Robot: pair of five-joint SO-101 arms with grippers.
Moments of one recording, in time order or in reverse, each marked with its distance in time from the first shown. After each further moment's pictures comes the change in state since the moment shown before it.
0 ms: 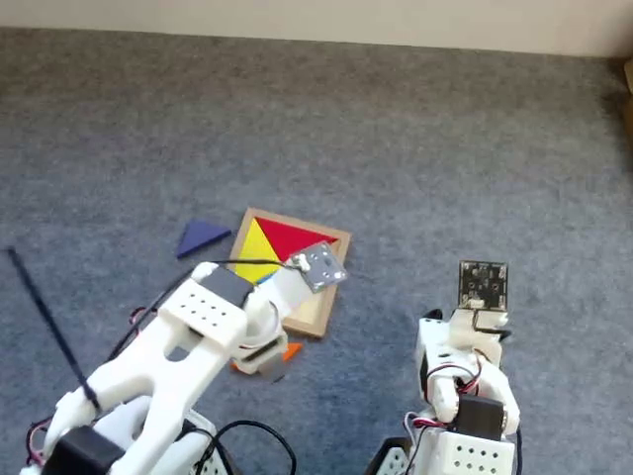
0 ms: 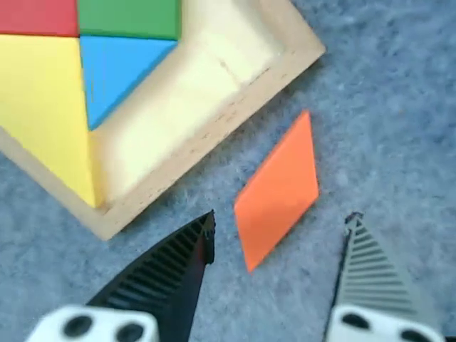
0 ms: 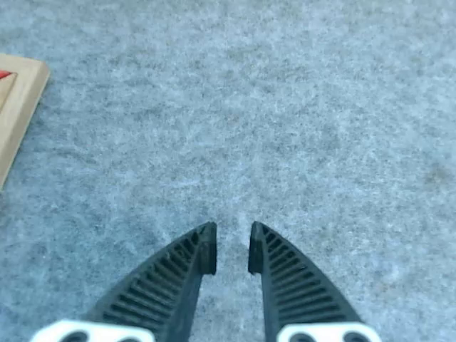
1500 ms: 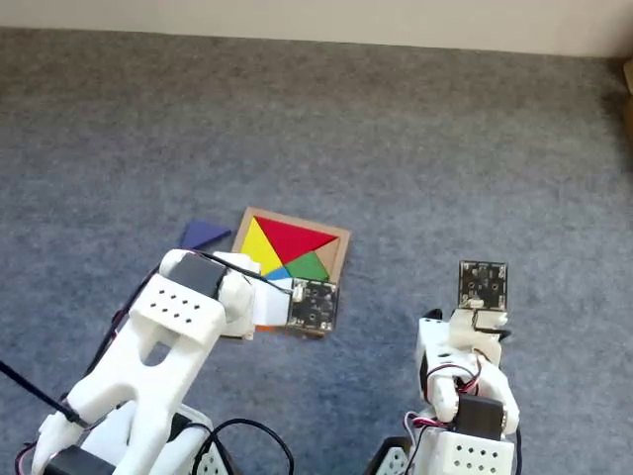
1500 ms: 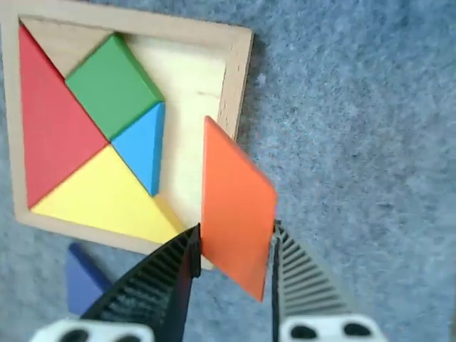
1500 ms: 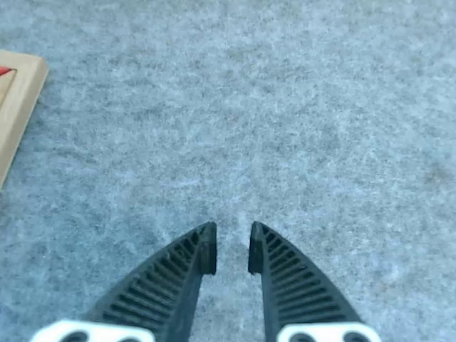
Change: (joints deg) left arm -7.6 -7.9 -5.5 6.2 -46.2; right arm 0.0 0.0 0.0 0.0 0.0
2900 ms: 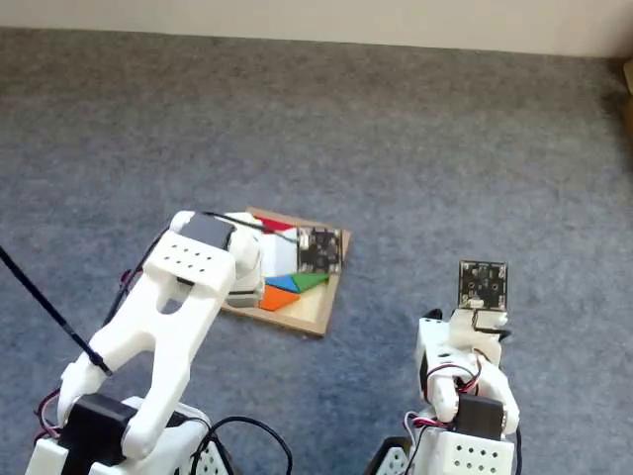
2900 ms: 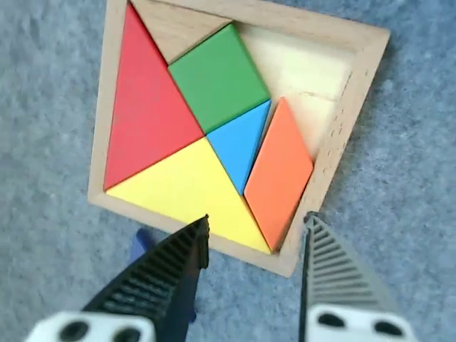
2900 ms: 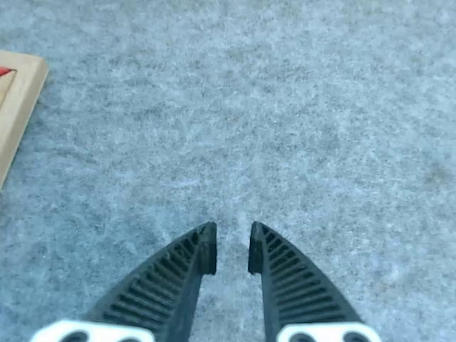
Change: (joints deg) left arm -4.1 16.1 -12.8 -6.7 6.7; right arm 0.0 0.0 0.0 0.0 0.0
